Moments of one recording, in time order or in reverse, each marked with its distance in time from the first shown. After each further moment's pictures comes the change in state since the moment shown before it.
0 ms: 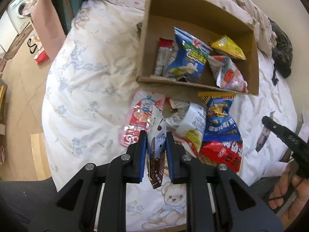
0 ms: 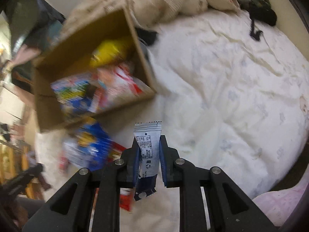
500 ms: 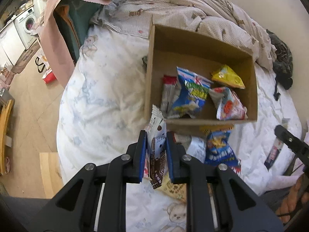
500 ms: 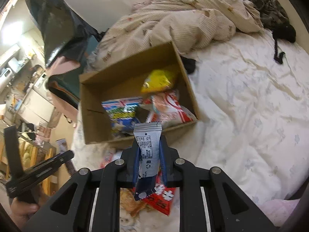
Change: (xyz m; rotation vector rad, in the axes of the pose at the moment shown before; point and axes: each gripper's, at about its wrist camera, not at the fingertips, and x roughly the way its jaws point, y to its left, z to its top) left arm -0.030 -0.004 0.039 0.023 -0.149 0.041; right arm -0.041 0.032 0.023 -0.064 -0.124 0.223
